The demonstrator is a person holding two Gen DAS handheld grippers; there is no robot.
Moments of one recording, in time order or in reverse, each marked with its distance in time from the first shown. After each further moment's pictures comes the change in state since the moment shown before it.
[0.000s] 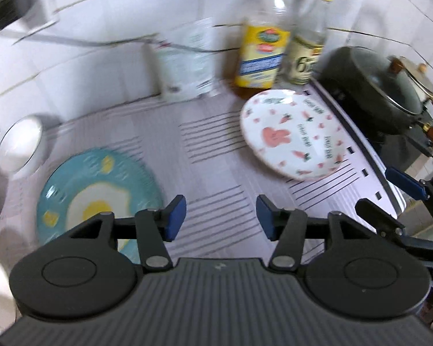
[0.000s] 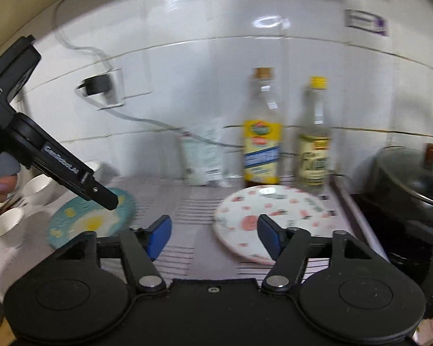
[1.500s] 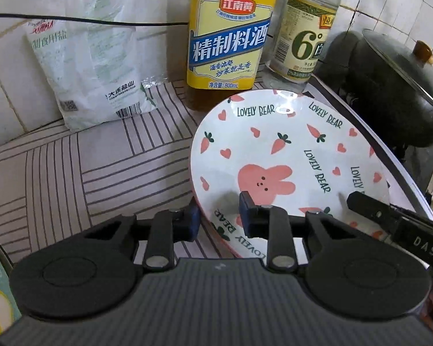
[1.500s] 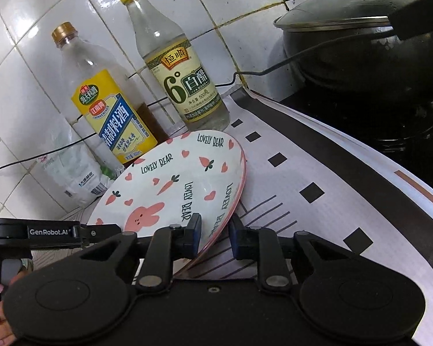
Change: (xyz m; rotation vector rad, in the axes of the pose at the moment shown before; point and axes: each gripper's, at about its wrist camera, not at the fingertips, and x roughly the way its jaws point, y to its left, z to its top) left arm 0.177 -0.027 0.035 0.050 -0.040 -0.064; right arm 0.135 -0.132 -0.066 0.548 0.085 -0.133
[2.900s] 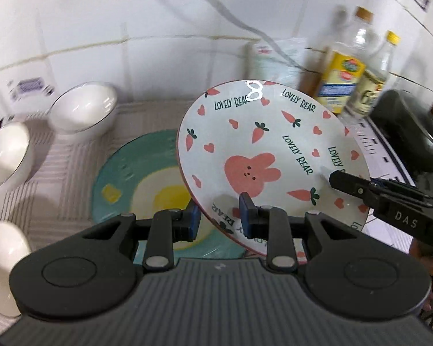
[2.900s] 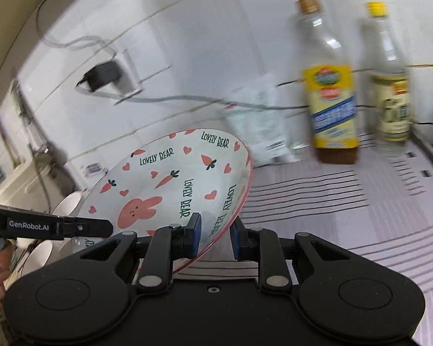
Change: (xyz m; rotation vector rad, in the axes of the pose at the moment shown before) left arm -0.157 0.098 -0.076 -0.243 -0.078 0.168; right arm -0.046 0.179 -0.032 -0.369 0.118 0.347
